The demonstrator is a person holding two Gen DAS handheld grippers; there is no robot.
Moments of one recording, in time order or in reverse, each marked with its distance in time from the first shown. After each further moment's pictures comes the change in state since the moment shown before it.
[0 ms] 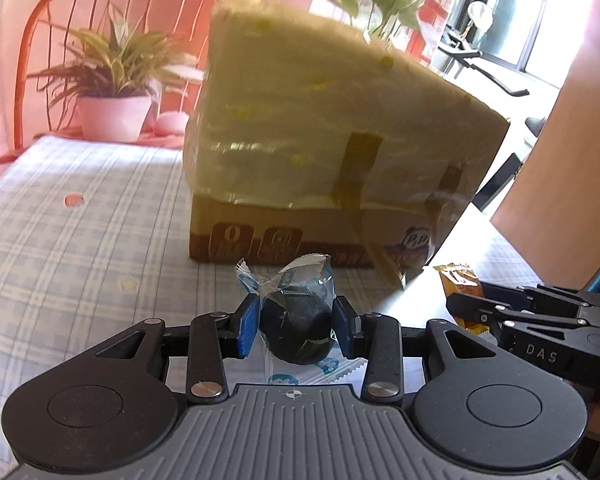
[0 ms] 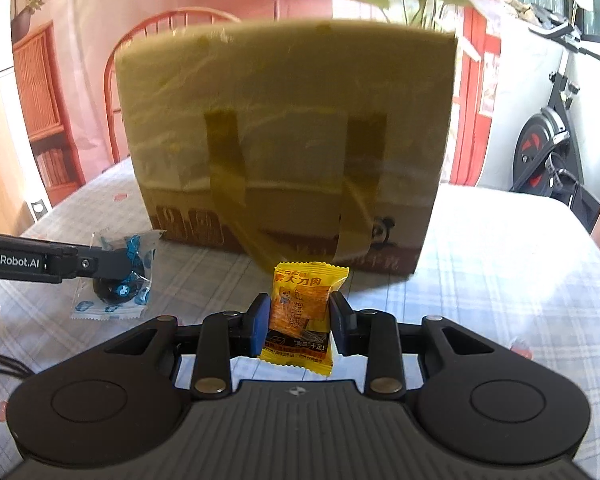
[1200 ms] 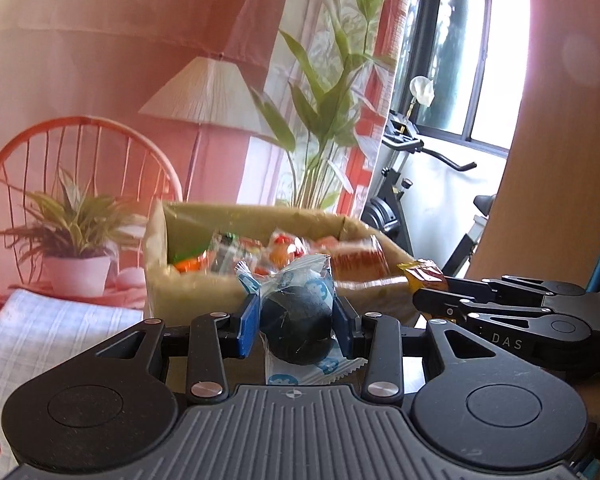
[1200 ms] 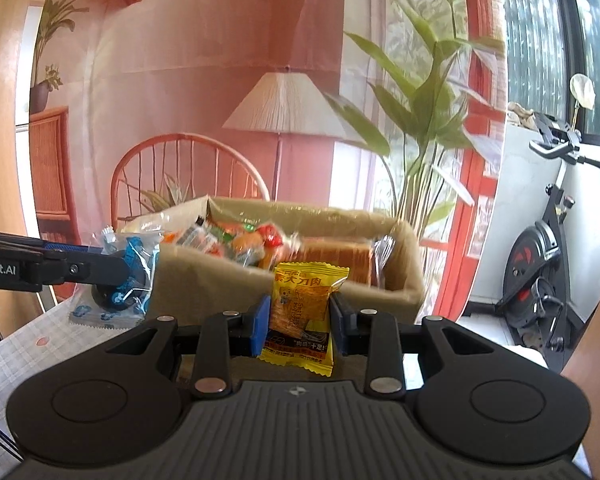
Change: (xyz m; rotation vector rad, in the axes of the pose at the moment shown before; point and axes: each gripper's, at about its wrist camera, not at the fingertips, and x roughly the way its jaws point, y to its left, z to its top) left arm -0.054 -0.044 0.100 0.121 -0.285 -0.085; right arm -0.045 -0.015 0.112 -0.098 -0.266 -0.006
